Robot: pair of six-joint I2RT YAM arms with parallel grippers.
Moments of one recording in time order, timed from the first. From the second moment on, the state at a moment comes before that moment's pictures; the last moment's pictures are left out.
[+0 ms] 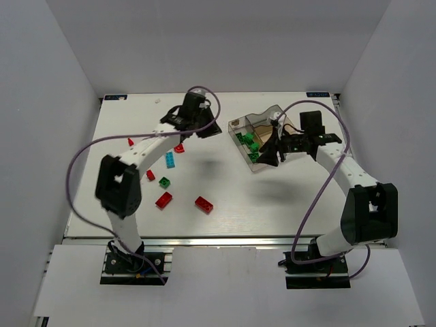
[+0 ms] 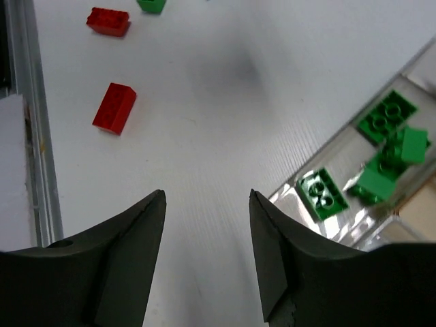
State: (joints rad) left arm -0.52 1.91 1.62 -0.40 0.10 -0.74; right arm 0.17 1.47 1.08 -0.44 -1.01 -0.55
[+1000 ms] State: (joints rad) left arm -0.49 0.90 1.02 -1.06 -0.43 -1.06; right arm 0.86 2.11 1.67 -0.40 -0.49 -0.07
